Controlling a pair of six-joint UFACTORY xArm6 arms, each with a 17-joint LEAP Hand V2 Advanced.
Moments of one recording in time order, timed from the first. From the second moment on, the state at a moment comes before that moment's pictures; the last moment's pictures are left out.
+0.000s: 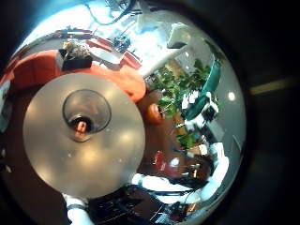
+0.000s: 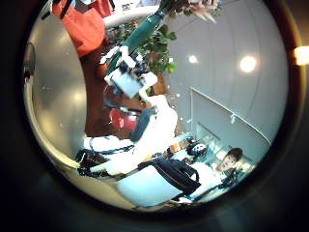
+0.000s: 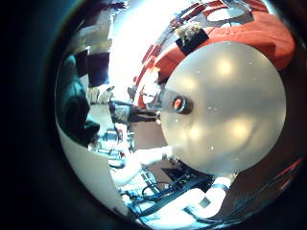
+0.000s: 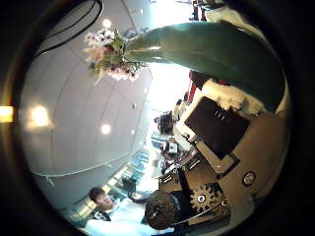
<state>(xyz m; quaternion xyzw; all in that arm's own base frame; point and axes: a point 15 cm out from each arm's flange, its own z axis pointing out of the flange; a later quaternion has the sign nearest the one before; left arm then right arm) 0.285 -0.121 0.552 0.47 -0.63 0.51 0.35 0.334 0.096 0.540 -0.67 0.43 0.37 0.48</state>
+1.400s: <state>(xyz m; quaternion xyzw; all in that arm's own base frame) 0.271 -0.147 0.581 0.33 -0.57 0.55 0.52 0.313 0.194 0.478 -0.73 0.38 0.43 0.37</state>
